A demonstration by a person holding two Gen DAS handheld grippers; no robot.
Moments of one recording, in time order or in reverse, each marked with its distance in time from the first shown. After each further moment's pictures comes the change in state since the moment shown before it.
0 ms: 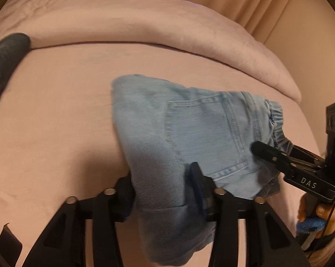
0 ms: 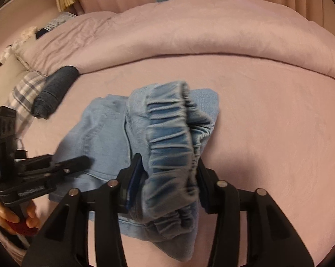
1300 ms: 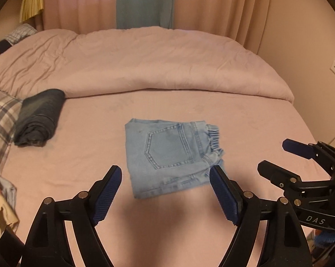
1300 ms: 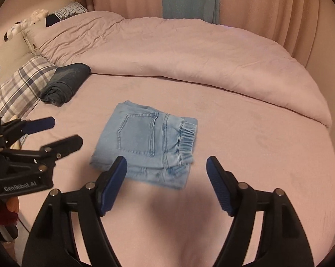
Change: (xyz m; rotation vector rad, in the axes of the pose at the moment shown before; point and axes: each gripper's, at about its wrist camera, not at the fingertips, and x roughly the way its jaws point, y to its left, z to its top) left arm -0.170 -0.109 -0.002 0.114 -0.119 0.144; right arm -0.176 0.065 -0.014 -0.144 -0.052 -0.119
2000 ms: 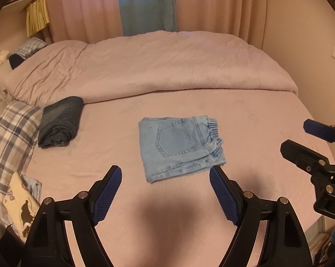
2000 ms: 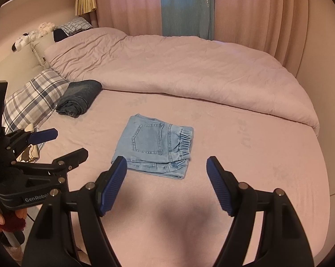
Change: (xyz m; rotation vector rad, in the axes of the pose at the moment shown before) left arm -0.043 -0.024 -0.016 0.046 0.012 0.120; right arm -0.084 0.008 -0.011 0.012 -0.085 -0.009
